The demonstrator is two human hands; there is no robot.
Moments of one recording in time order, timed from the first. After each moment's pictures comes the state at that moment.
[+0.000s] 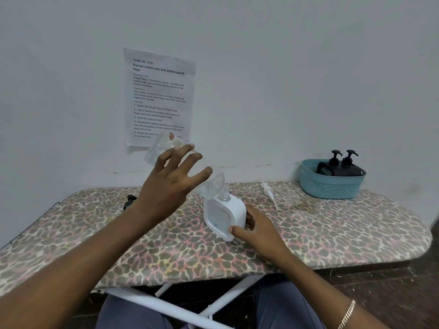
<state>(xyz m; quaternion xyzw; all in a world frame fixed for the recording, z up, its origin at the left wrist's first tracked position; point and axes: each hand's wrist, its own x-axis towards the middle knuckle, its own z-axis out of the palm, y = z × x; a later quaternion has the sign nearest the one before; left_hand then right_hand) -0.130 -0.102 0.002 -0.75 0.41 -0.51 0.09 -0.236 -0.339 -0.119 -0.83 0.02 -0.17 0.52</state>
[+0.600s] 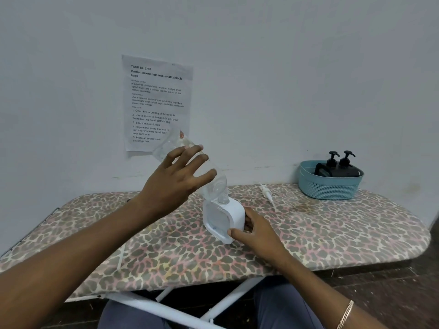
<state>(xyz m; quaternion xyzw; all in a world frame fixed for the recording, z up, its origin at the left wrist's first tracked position) -0.131 -0.110 0.022 -0.71 0.46 -0.51 0.14 -0.236 -0.340 -0.120 -0.83 0.03 -0.16 0.53</state>
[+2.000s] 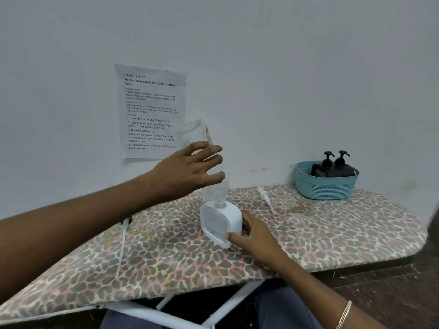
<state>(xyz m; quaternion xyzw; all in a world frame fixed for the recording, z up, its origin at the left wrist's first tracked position) -0.126 -0.134 0.071 -0.62 0.58 -0.46 0.26 -0.238 -0.338 -0.115 -0.83 0.02 -0.17 0.53</state>
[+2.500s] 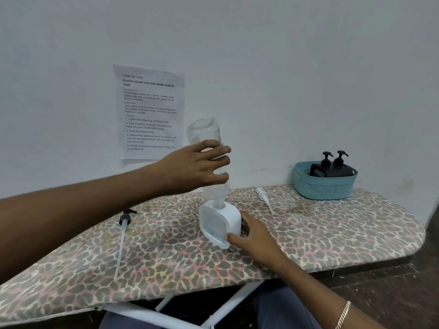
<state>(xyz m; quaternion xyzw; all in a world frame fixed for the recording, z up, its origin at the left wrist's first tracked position) -0.133 -0.149 0.089 -0.56 0.63 -0.45 0.31 -0.240 -0.337 -0.113 -0.84 0.02 -0.17 0.52</state>
